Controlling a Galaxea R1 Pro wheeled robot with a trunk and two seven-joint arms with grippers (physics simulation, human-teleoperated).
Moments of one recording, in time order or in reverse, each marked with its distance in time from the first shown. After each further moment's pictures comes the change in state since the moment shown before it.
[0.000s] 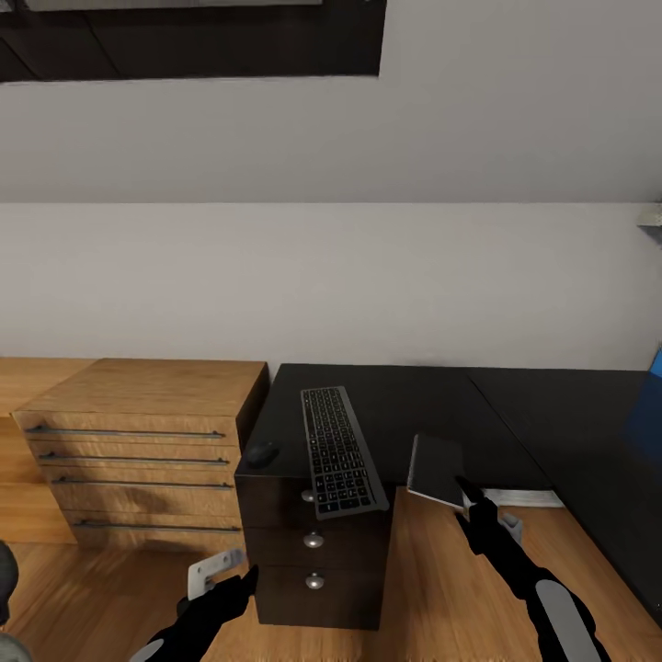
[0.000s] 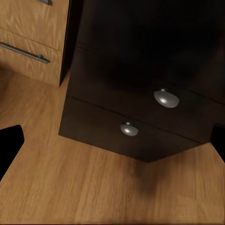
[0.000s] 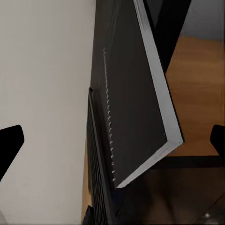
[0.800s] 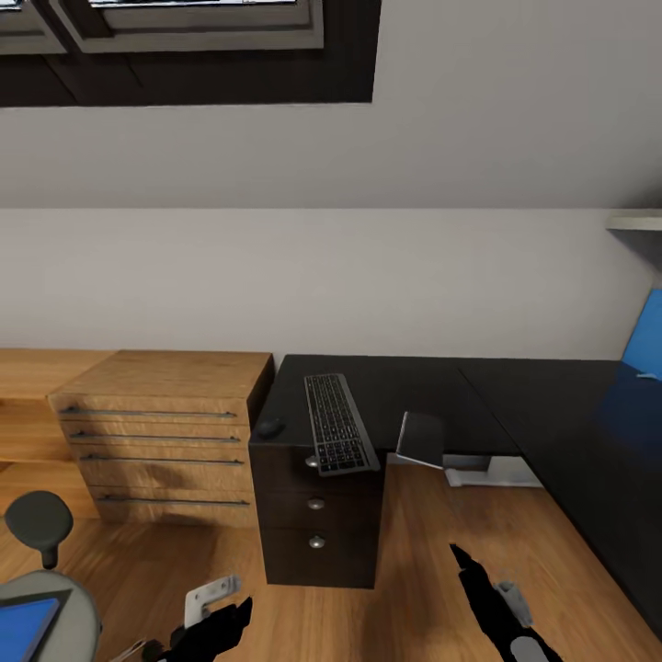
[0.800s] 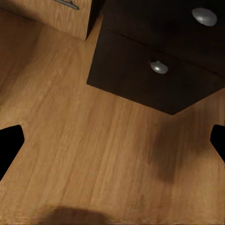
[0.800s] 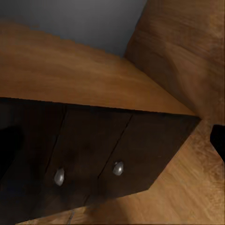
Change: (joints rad) left arm 0.000 -0.002 -0.003 0.139 -0.004 -0.009 0.001; right arm 0.000 -0.002 0.037 0.356 0.256 -0.332 -0.022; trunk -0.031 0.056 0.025
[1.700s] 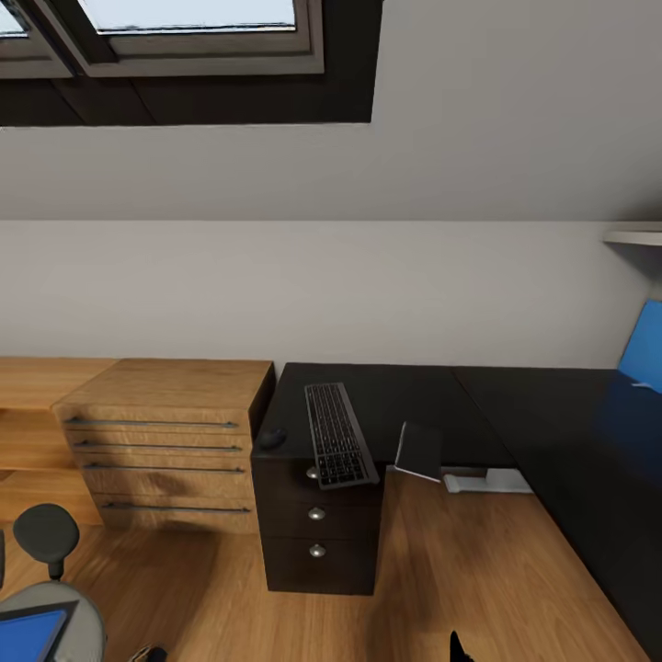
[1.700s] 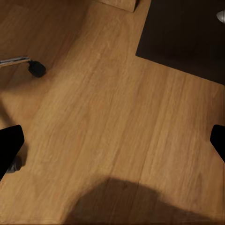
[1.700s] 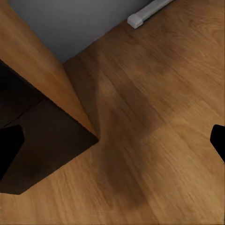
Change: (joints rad) left arm 0.006 -0.010 -0.207 0.536 0.001 -0.499 0.000; right arm 0.000 0.027 0.007 0.511 0.506 -0.760 -0.007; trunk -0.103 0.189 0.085
